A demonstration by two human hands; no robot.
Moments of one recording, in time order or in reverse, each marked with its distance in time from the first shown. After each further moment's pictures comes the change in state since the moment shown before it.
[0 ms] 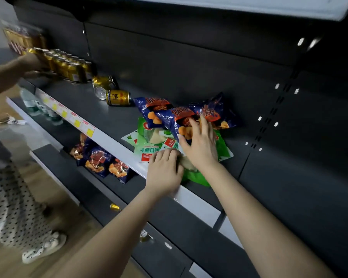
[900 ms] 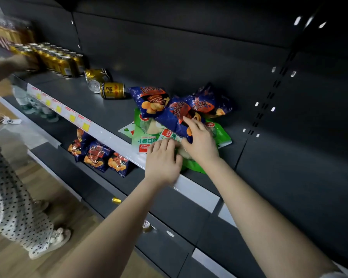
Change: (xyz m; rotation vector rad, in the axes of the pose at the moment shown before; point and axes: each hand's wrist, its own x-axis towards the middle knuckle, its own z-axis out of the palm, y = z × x) left_hand -0.002 -0.002 0.002 0.022 0.050 0.026; right_hand -0.017 0.009 0.001 0.170 -0.062 -0.021
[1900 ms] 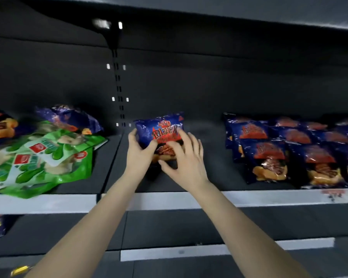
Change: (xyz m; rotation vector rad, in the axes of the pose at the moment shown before) left_hand -0.016 0.246 0.016 -1.337 -0.329 -0.185; right_hand -0.207 0.115 -0.163 -0.452 0.414 0.247
